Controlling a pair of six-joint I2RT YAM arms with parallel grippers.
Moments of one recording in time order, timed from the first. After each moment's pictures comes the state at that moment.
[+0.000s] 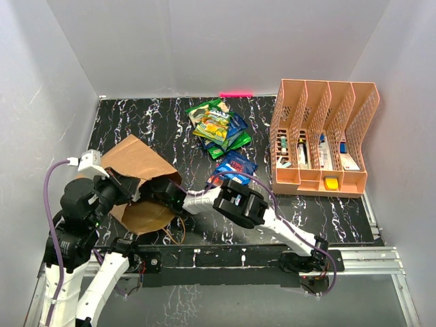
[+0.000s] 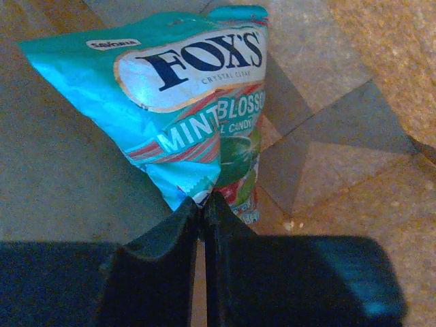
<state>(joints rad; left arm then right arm) -0.23 0.46 0.99 -0.89 0.04 -0.58 1.16 2.59 1.79 0.73 0.02 -0.76</state>
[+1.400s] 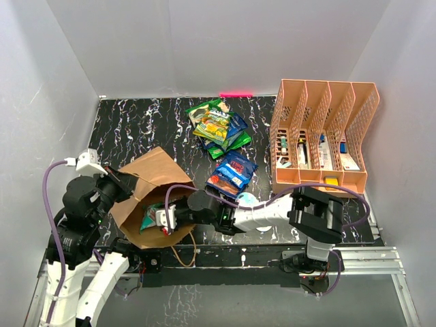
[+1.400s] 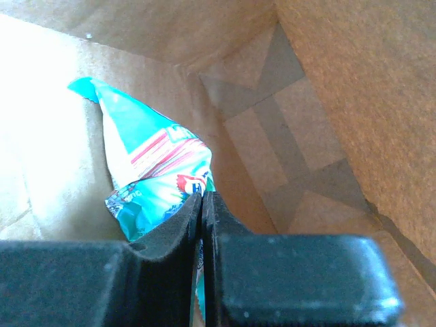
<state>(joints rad) -0.23 0.46 0.97 -0.85 -0.03 -0.64 1.28 1.77 0.97 0.58 -0.10 -0.71</state>
